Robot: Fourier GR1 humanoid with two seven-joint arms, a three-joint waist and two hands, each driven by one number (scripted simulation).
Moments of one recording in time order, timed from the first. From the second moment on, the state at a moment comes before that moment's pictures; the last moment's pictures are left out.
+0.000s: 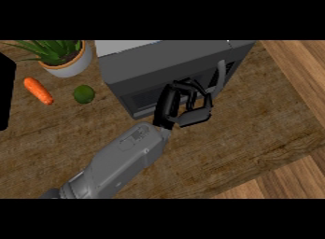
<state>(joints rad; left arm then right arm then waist) -0.86 0.00 -0.76 -0.80 0.84 0.50 -0.58 0.06 -0.49 -0.37 -1.80 -0.38 0.55 -0.41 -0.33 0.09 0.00</state>
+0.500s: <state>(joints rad) -0.87 0.00 -0.78 -0.78 0.89 0.50 -0.64 0.01 -0.55 -0.41 -1.75 -0.40 0.56 -0.39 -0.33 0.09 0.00</state>
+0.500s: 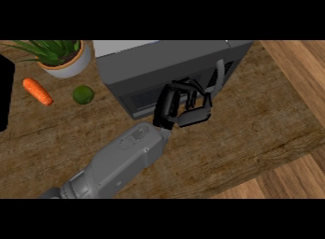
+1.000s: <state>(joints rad) -0.88 0.00 -0.80 -0.77 0.93 0.50 -0.69 -0.03 -0.63 -0.46 -1.72 -0.39 0.57 -0.39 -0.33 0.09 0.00</state>
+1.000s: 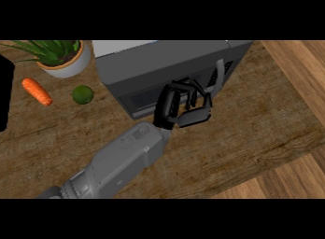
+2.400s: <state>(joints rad) -0.92 0.00 -0.86 -0.74 1.03 0.49 -0.76 -0.15 -0.72 -0.51 -1.48 -0.51 0.66 -0.38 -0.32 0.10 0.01</state>
